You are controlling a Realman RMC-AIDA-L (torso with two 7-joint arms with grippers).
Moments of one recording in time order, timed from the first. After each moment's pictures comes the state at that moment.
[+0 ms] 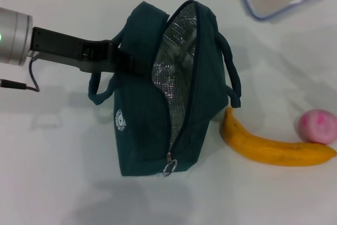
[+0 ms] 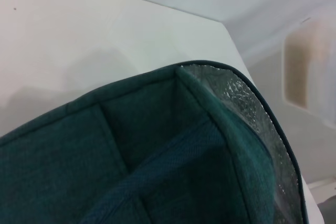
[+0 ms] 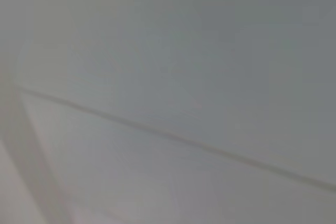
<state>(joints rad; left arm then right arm) -0.58 -2.05 0.89 1.18 2.08 1.78 -2.68 0.60 2.02 -0.54 -0.19 -1.21 -1.75 1.96</state>
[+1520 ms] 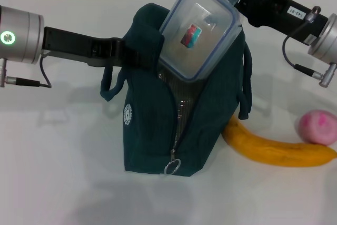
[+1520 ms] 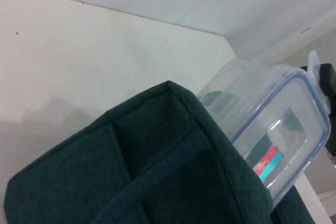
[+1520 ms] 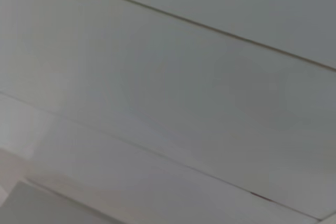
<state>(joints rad) -0.59 -2.06 0.91 1.12 2.08 1.69 -2.59 0.79 2.03 -0.91 -0.12 -1.21 -1.46 1.91</state>
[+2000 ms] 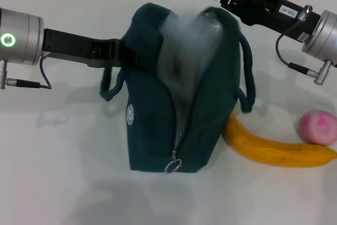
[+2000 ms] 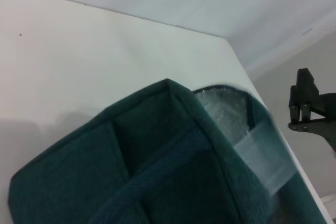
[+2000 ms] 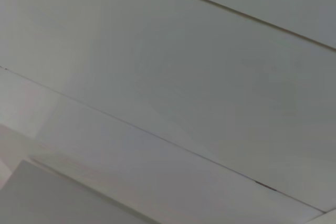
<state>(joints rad) -0.58 -2.06 0.91 1.11 2.08 1.68 -2.58 0.81 2.03 -0.95 -0.13 -1.21 -1.46 1.89</state>
